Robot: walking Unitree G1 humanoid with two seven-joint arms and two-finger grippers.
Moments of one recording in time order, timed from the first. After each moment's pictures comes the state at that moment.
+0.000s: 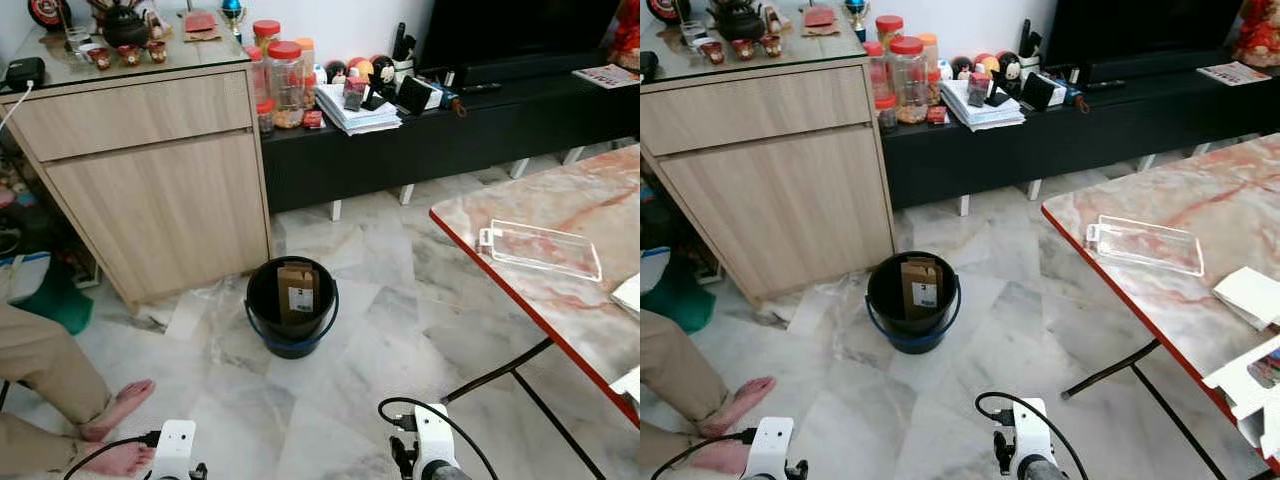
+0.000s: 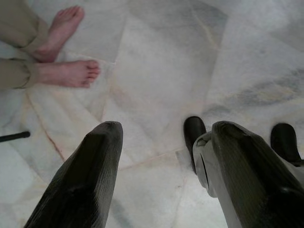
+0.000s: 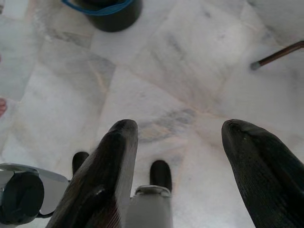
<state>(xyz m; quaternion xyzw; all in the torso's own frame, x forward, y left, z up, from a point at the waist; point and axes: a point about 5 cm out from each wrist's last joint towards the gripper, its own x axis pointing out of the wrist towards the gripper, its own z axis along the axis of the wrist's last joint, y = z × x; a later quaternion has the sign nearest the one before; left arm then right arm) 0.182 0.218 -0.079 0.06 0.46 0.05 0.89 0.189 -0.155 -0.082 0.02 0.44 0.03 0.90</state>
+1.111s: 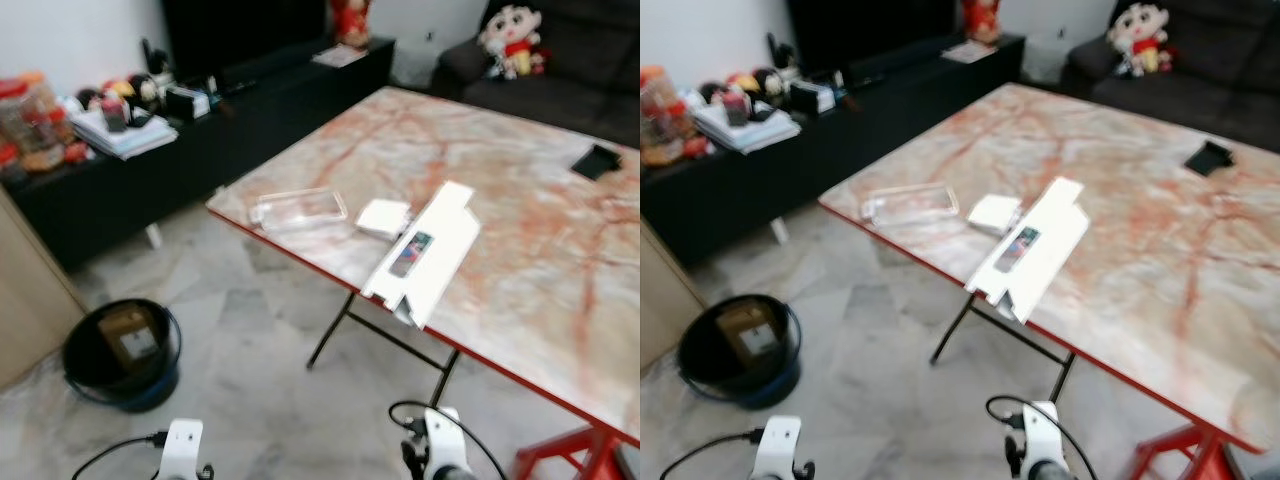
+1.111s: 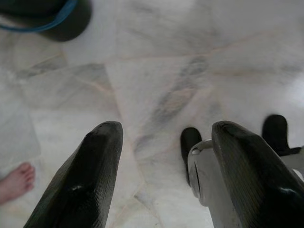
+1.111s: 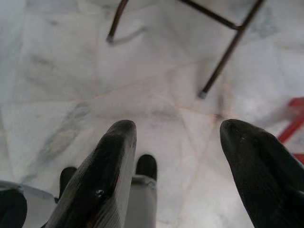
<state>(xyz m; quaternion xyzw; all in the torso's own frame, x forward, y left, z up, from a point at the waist) 0.181 0.212 -0.081 0.06 0.46 0.05 0.88 0.189 -0.162 -0.082 0.01 0.44 0.02 0.90</state>
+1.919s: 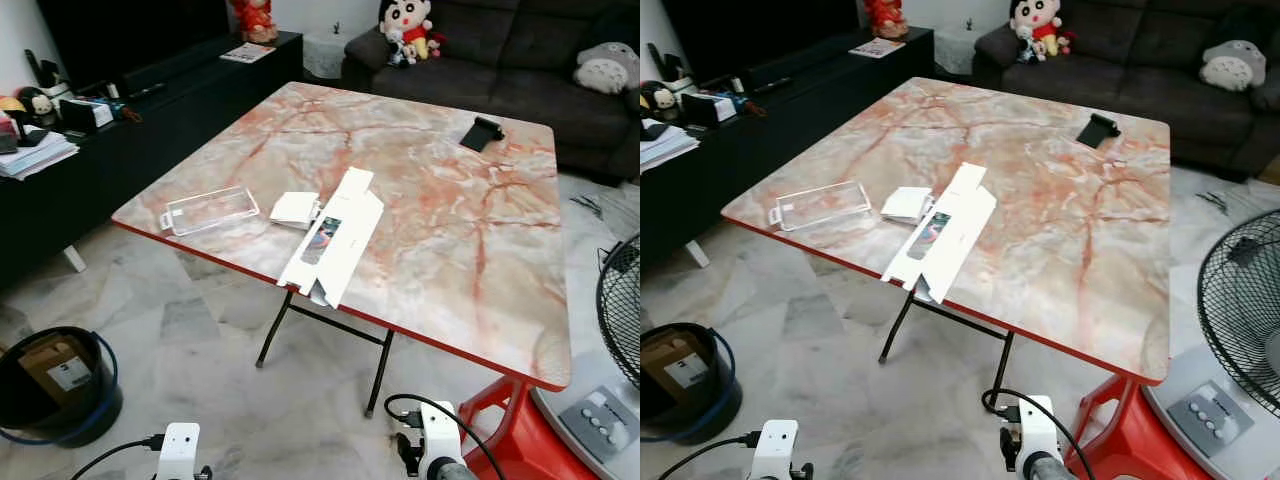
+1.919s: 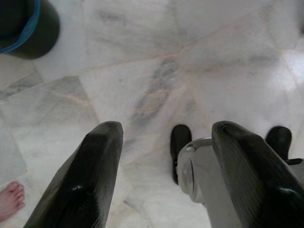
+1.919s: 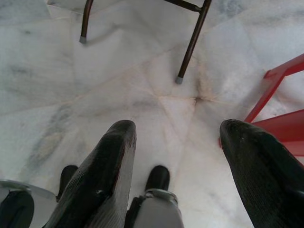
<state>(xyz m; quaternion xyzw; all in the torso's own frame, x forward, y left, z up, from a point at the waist) 0.181 0.211 -0.081 0.05 0.46 0.06 0.88 0.192 -0.160 -0.081 0.02 0.43 0.02 0.90</state>
